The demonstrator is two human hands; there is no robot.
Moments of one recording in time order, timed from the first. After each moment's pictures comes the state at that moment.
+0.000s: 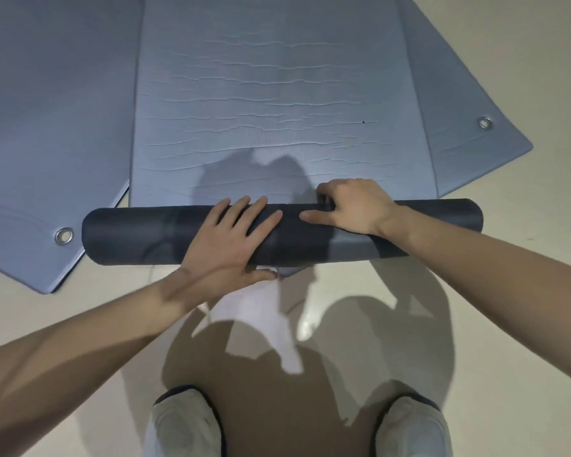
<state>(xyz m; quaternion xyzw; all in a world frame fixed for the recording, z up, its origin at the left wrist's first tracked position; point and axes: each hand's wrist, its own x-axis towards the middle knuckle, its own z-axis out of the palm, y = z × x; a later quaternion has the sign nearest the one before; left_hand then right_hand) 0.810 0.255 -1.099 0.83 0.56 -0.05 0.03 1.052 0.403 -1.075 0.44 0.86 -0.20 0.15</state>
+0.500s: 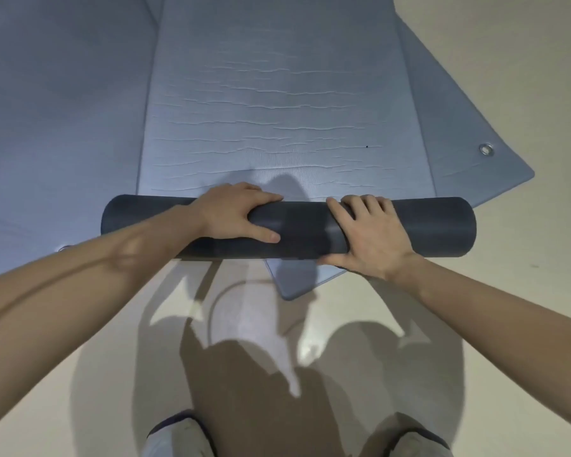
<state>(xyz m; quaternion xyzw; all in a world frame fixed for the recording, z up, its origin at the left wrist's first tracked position) 0.777 0.364 -1.072 0.76 0.57 -0.07 0.29 1.081 0.380 -1.095 0.40 0.91 0.04 0.05</state>
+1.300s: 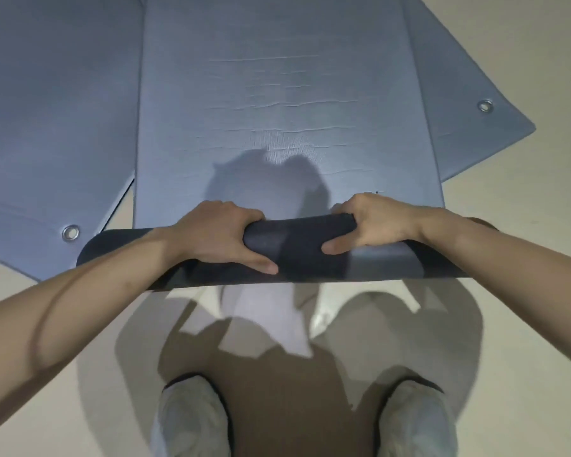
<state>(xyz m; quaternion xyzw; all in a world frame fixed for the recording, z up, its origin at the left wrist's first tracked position) 0.806 0.286 -1.042 0.73 0.58 -0.11 0.34 1.090 0.369 -1.044 0.43 0.78 -0.43 0.17</state>
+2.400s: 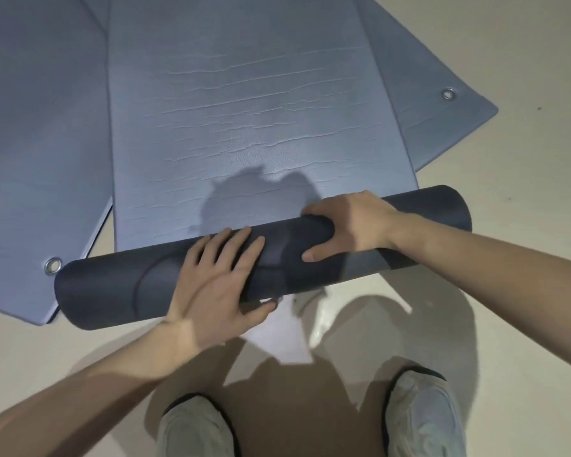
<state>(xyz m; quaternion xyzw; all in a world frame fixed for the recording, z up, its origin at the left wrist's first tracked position) 0.836 0.201 -1.071 0.81 0.58 0.04 0.05 1.094 0.351 -1.053 0.42 0.86 -0.26 0.14</state>
